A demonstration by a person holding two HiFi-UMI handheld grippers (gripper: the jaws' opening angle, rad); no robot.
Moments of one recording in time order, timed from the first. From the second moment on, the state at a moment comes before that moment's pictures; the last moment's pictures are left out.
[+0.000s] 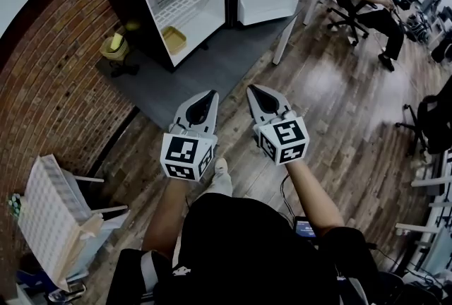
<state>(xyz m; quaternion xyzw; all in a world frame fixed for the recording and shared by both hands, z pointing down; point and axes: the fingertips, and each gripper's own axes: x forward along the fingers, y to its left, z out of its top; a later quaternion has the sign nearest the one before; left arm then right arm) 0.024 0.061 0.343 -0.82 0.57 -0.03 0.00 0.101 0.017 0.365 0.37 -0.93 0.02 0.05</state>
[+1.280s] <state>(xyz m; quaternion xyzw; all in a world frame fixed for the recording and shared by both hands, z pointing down) -0.092 -0.138 0.349 -0.83 0.55 -0.01 -0.04 -0.009 -0.176 0.367 0.39 -0.92 0.03 0.09</state>
